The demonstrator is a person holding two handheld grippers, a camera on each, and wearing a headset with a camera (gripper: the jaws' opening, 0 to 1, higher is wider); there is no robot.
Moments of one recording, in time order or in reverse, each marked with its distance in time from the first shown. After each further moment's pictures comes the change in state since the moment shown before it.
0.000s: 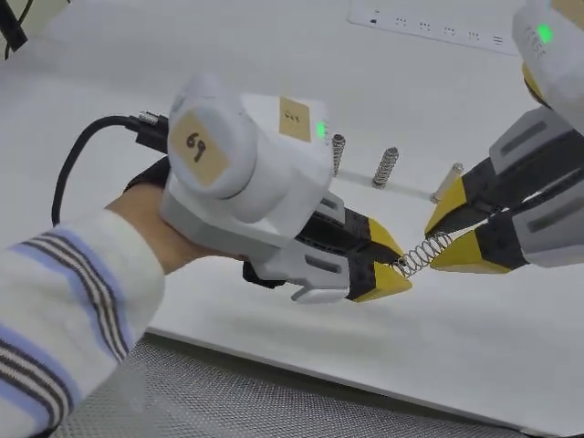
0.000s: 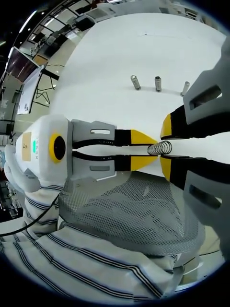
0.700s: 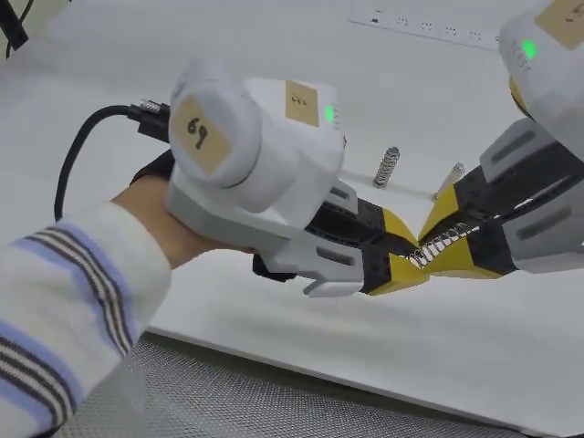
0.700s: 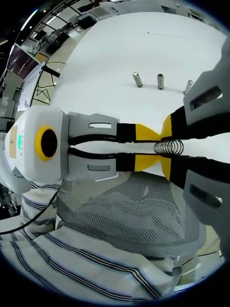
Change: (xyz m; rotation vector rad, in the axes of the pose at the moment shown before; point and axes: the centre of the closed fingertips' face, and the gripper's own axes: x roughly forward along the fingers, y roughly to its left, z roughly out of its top) left arm 0.000 -0.002 0.016 0.009 -0.041 -0.002; right arm 0.006 0.005 0.001 -0.015 0.002 0.011
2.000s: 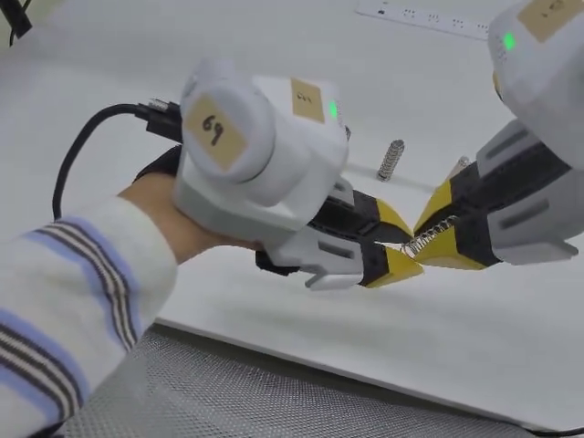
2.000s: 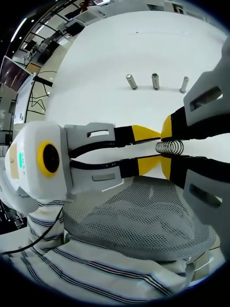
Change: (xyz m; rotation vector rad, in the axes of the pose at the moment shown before) left arm 0.001 0.015 -0.013 -0.051 0.031 0.071; right arm 0.009 -0.014 -0.002 0.103 -0.003 -0.041
